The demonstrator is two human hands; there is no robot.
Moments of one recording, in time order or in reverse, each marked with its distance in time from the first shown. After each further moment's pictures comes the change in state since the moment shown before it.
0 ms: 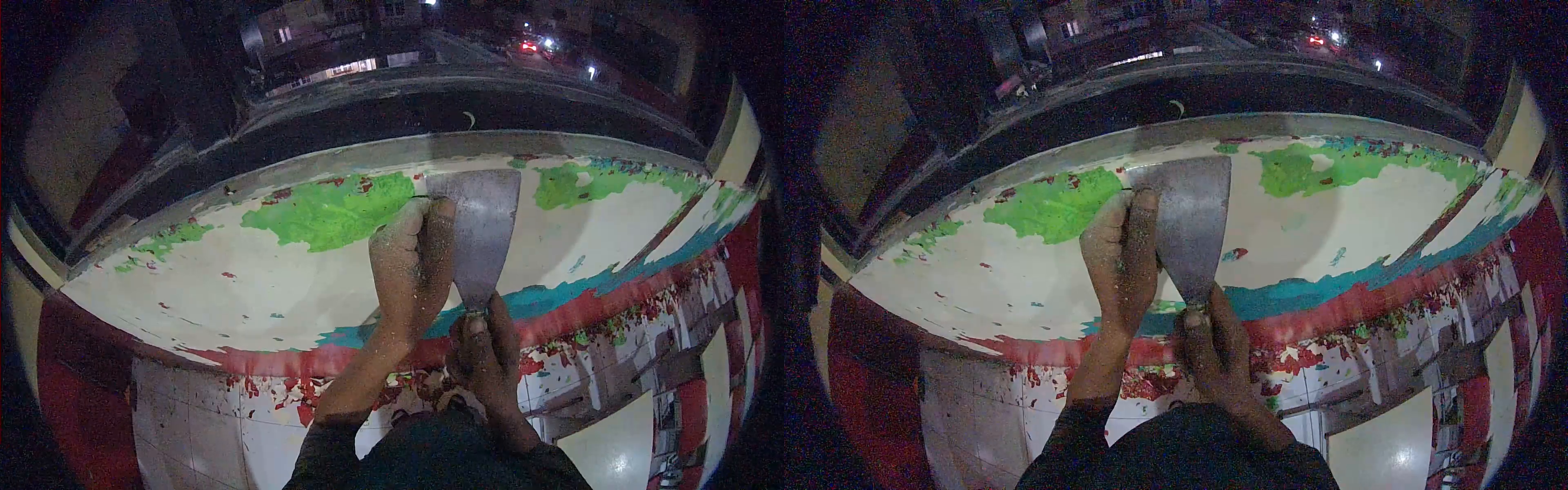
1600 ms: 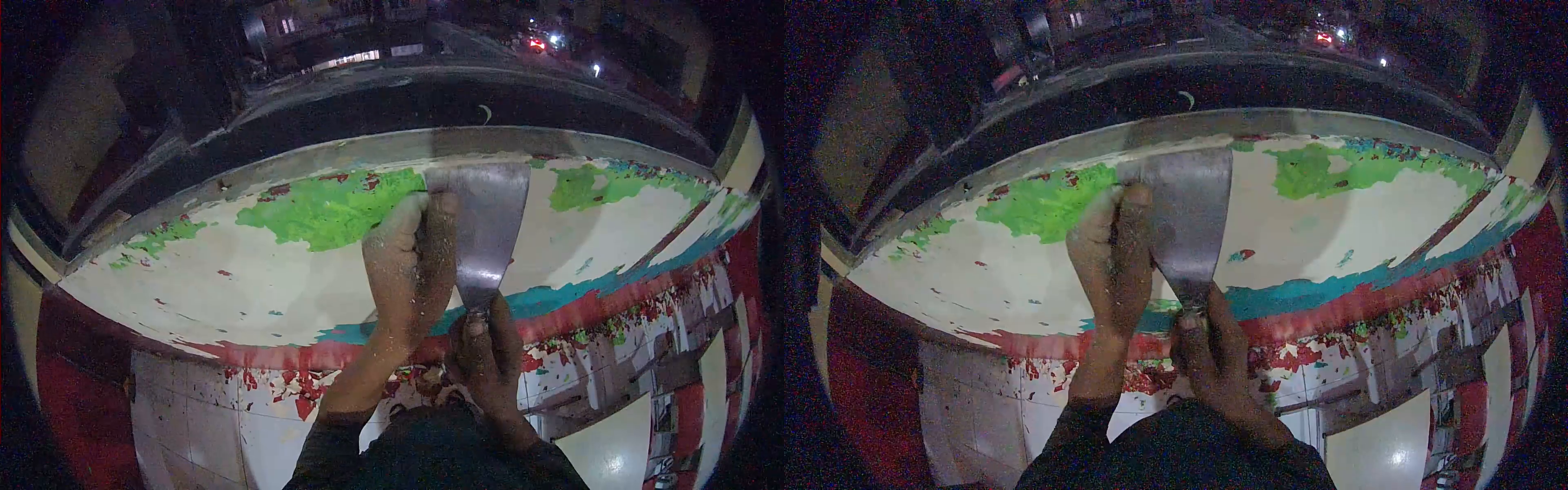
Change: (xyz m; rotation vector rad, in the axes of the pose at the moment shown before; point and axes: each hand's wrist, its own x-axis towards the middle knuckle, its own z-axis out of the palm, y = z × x) left_hand -0.004 0.002 -0.007 0.058 0.001 -0.047; right_hand -0.002 0.002 0.003 -0.047 0.006 0.026
